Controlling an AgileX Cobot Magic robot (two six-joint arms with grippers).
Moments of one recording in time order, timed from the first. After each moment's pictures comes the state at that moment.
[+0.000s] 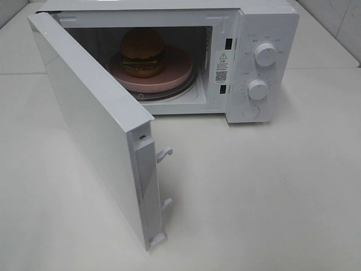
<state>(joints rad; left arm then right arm) -0.03 0.00 -0.50 -0.05 1.04 0.03 -0.12 0.65 -0.67 0.02 1.11 -0.05</state>
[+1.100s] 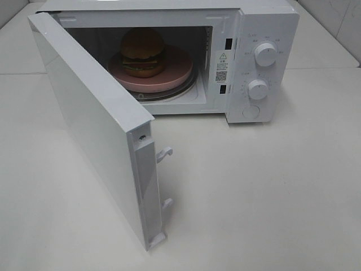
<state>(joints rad) -0.03 0.00 -0.50 -0.05 1.04 0.03 -0.07 0.10 -0.51 0.07 1.06 -0.12</state>
